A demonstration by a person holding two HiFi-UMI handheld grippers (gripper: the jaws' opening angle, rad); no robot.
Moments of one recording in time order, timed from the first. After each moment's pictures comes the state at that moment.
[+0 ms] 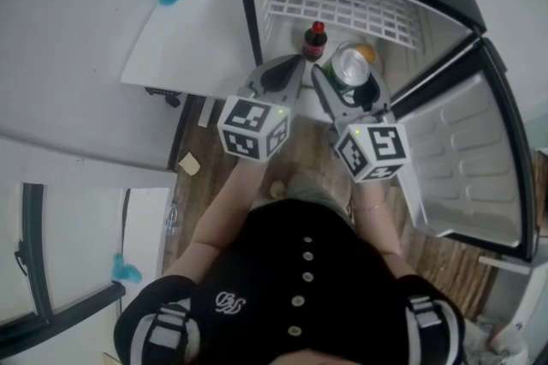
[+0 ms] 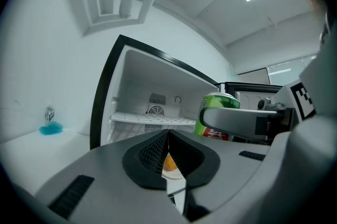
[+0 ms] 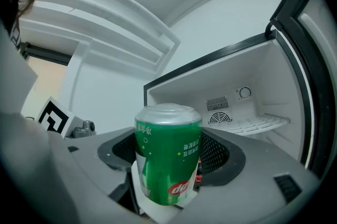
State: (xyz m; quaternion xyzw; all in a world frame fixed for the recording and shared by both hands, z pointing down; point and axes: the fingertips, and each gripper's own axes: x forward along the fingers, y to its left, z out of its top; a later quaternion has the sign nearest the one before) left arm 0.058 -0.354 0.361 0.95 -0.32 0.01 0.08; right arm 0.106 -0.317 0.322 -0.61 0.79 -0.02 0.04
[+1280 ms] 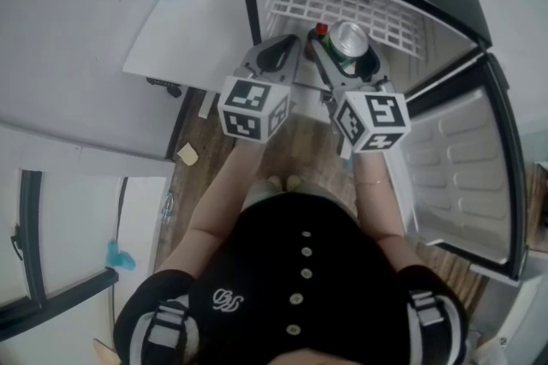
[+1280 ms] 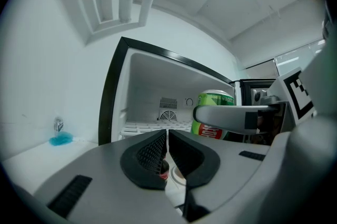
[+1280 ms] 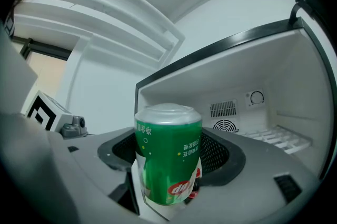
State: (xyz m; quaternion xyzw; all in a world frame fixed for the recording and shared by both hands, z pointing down) left arm 0.055 -0.390 0.347 0.93 -0.37 0.01 0.06; right arm 0.115 -0.367 0.307 -0.60 0.80 0.00 0.01
